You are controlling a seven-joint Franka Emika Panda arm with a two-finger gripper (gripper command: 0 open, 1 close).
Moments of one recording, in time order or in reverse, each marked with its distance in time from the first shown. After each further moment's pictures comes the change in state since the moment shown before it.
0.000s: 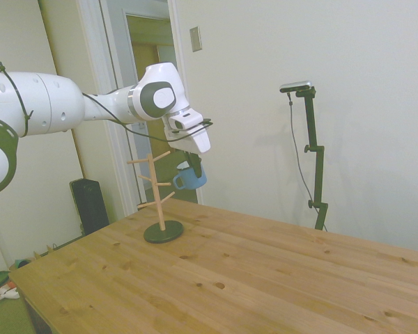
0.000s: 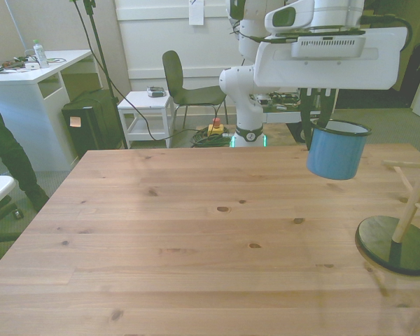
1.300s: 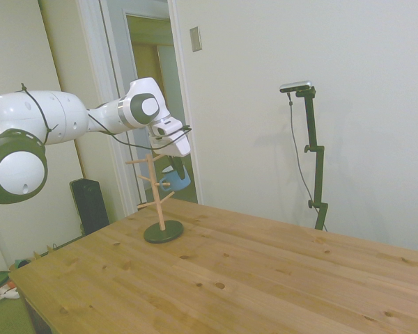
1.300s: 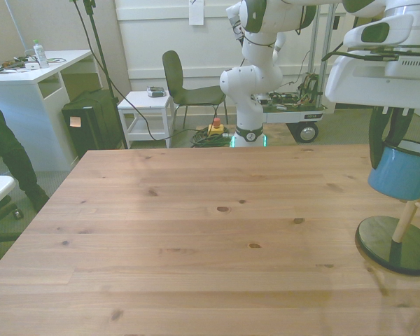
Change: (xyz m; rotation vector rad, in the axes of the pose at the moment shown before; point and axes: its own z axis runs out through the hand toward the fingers) arm -0.079 -0.061 0.029 -0.030 0.038 -0.055
